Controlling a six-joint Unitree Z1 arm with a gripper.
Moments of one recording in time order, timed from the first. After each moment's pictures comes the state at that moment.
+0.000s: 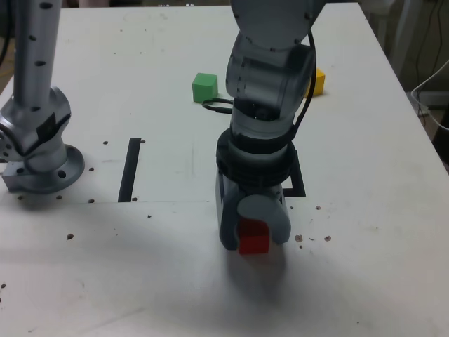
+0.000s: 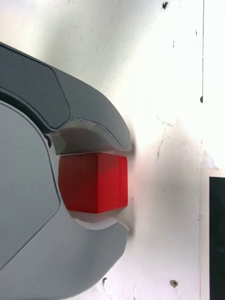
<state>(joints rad) -0.41 2.03 -1.40 1.02 -0.05 -0.48</state>
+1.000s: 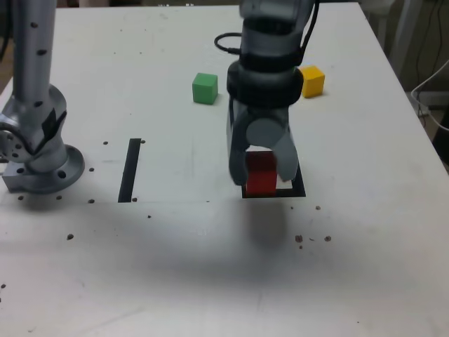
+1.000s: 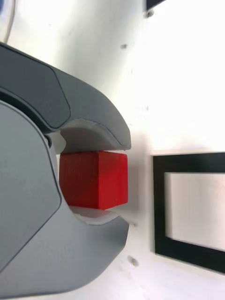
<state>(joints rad) -0.18 1.96 -1.50 1.19 -0.06 -0.21</state>
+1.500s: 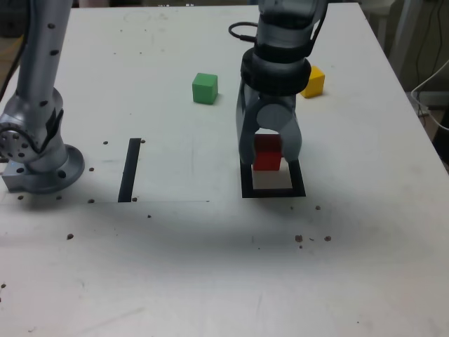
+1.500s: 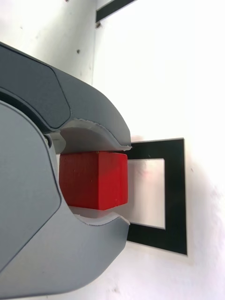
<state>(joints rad) -0.06 2.03 -1.54 1.20 0.01 -0.09</state>
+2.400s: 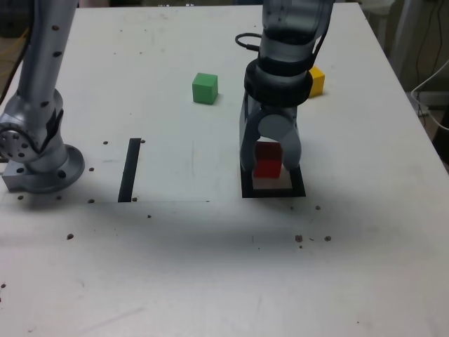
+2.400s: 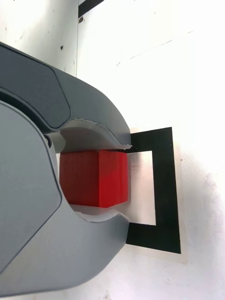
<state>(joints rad) -0.06 2.06 -1.50 1.15 0.02 -0.03</state>
